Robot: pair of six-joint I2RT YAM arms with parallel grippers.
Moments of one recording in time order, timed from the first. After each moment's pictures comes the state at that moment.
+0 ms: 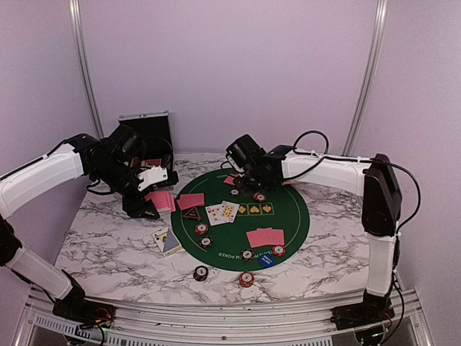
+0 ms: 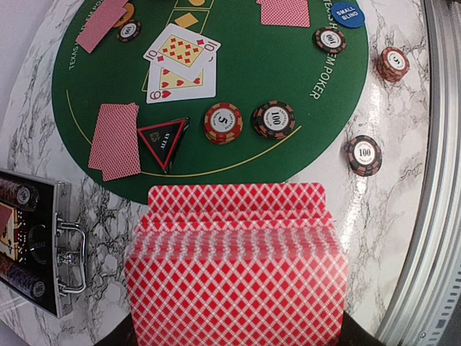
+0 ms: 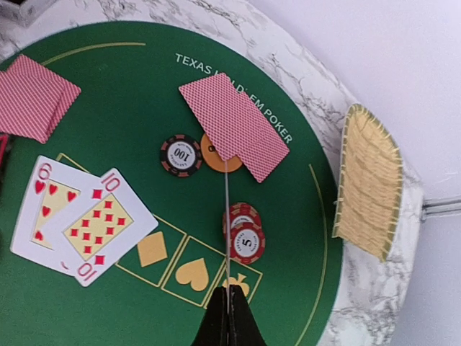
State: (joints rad) left arm -0.56 1.42 1.30 -1.01 0.24 0.69; right arm 0.82 2.02 1.71 -0.64 0.47 0.00
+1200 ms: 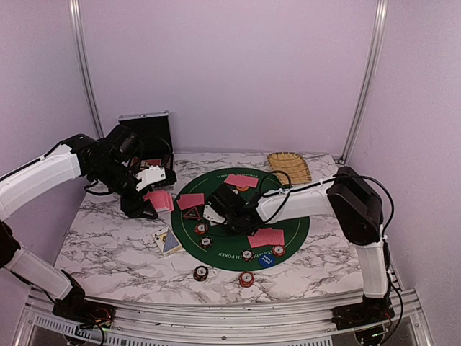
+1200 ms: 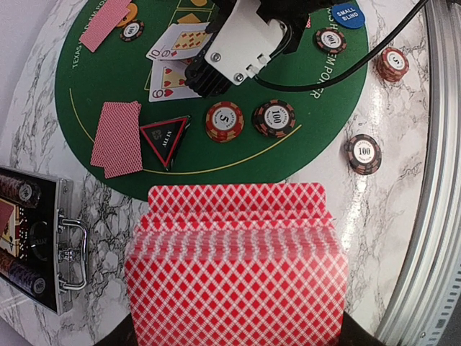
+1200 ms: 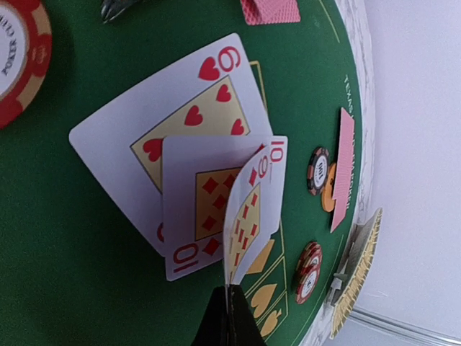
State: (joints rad) left arm -0.56 1.40 1.28 -1.01 0.24 0.69; right arm 0.99 2.15 1.48 -0.31 0.62 -0.60
